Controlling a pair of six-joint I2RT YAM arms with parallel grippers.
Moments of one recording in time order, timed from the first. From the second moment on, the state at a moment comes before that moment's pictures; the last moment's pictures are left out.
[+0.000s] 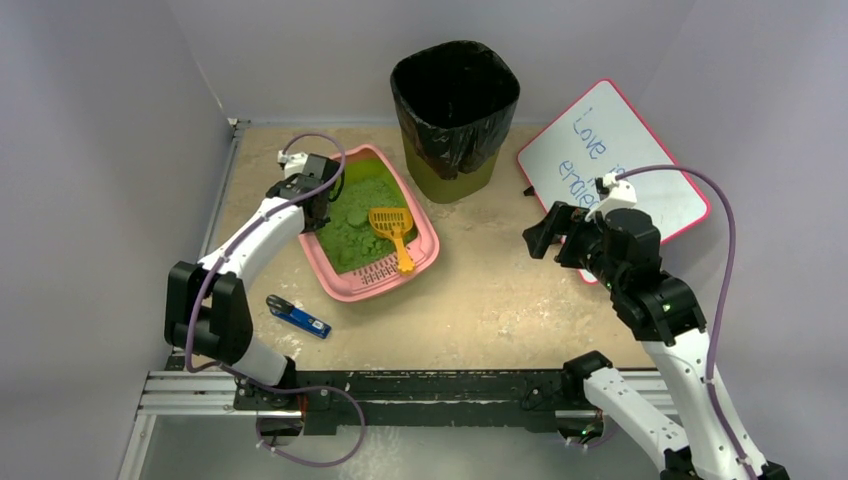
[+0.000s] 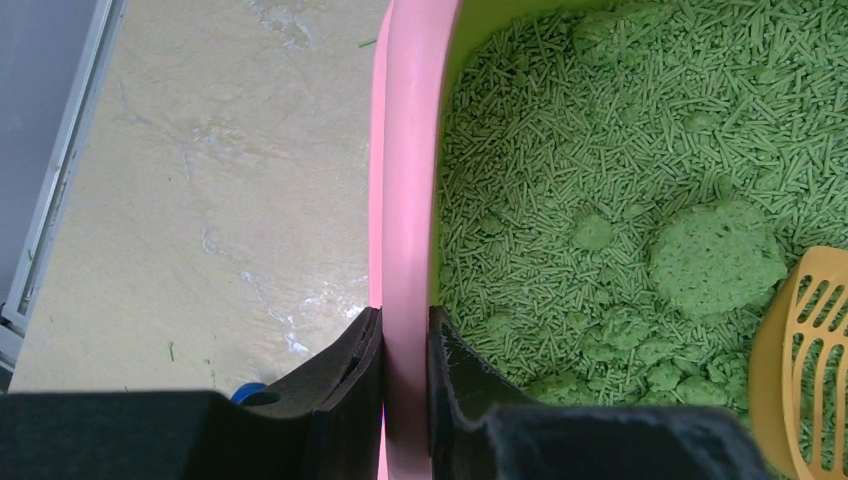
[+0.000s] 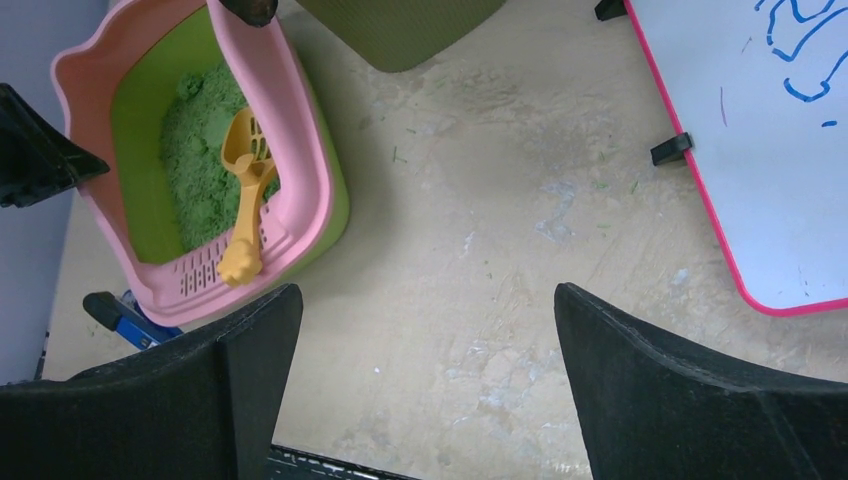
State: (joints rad) left arm -0.29 1.53 1.18 -0.73 -0.54 -0.57; right arm 0.36 0.73 1.07 -0.82 0.08 0.47
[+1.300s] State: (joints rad) left arm -0.68 1.30 0.95 -0.88 -0.45 -0.79; right arm 0.36 0.70 1.07 -0.83 0.07 0.45
